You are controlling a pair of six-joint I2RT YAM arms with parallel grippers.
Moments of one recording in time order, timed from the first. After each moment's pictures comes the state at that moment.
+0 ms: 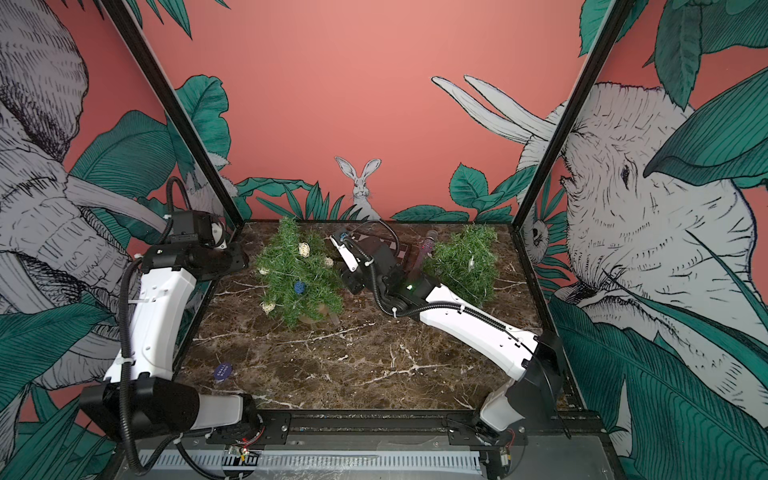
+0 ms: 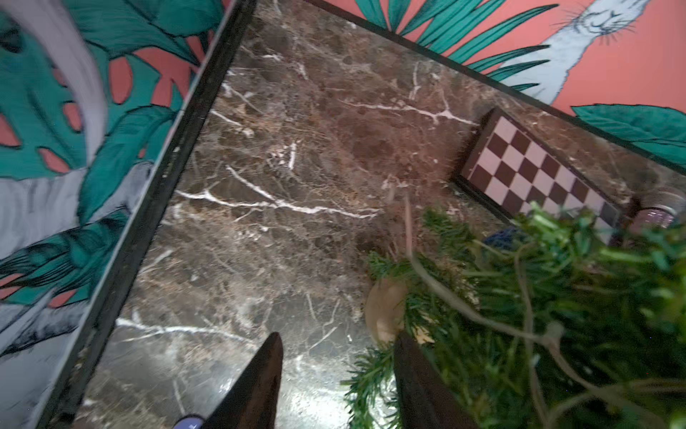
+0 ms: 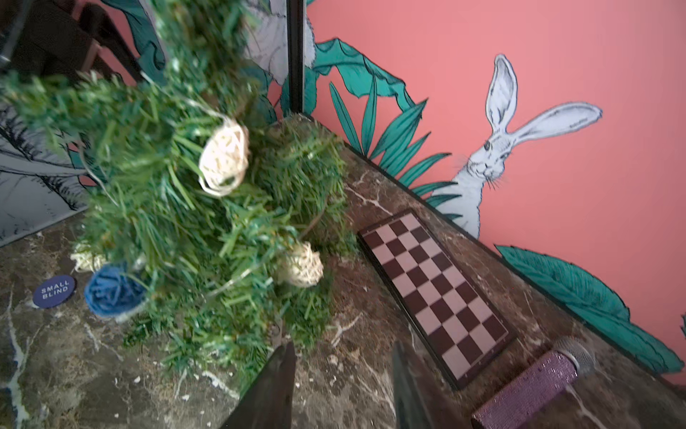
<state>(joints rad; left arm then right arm) 0.10 1.31 1.47 -1.05 -0.01 -0.22 0.94 1.49 1.43 -0.40 0.23 -0.06</state>
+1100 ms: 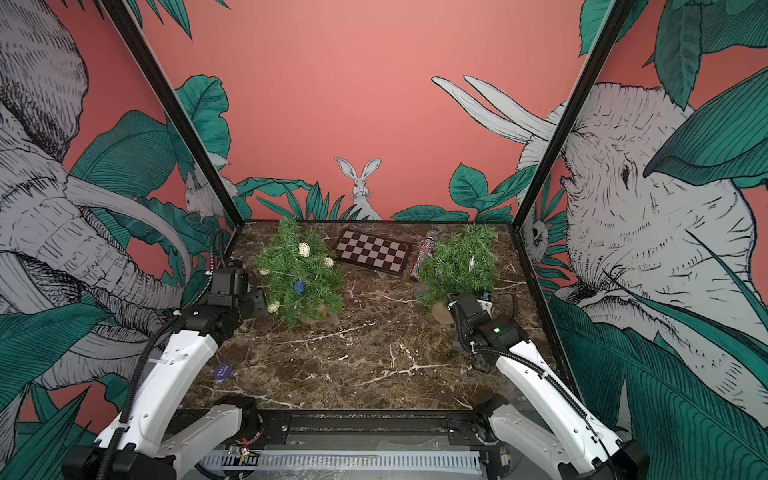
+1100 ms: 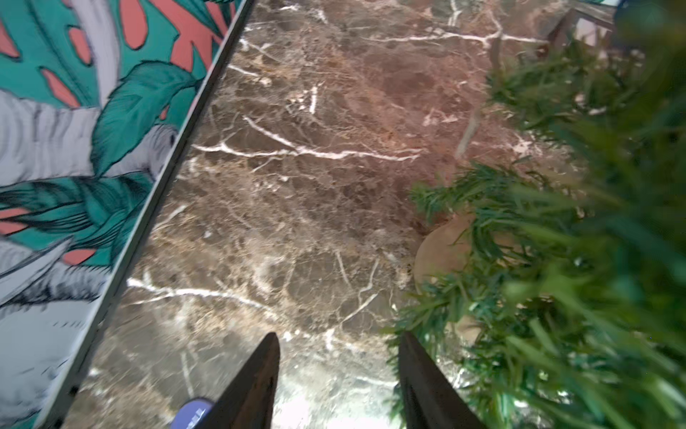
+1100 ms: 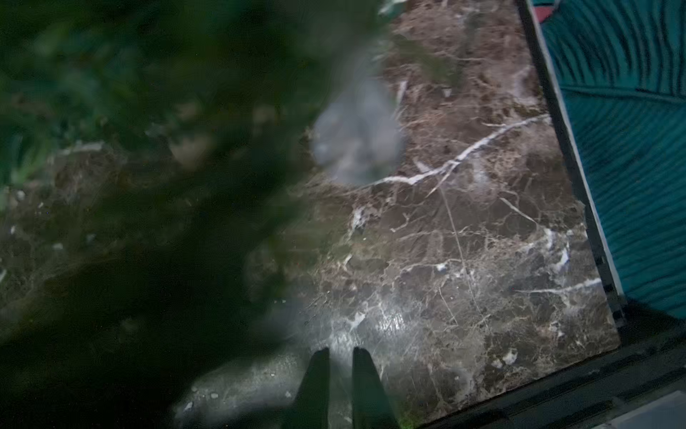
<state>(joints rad) -0.16 0.97 0.82 -0.69 -0.28 -0.29 0.41 0.90 0.86 -1.14 0.40 0.74</state>
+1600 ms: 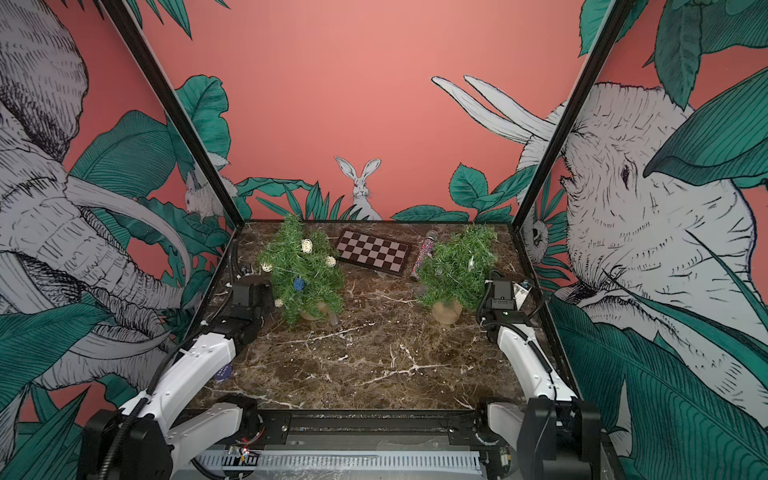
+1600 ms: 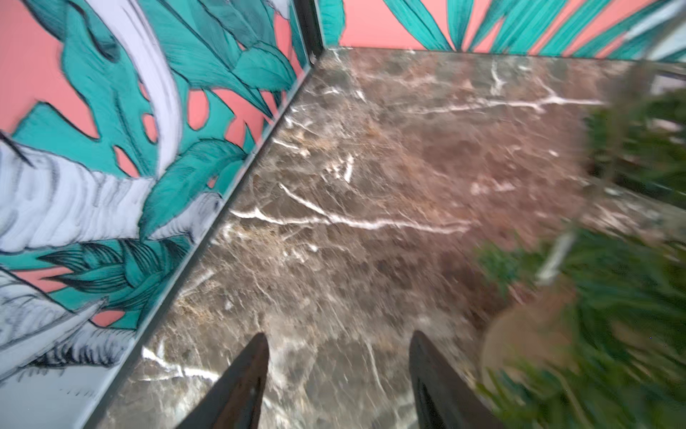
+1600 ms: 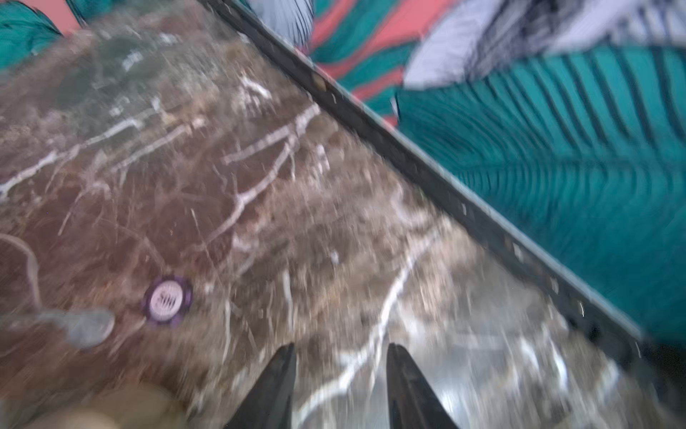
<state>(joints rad) -0.22 1.06 0.55 -0.11 -0.59 -0.18 -0.01 1.14 0.60 -0.26 0.56 0.48</state>
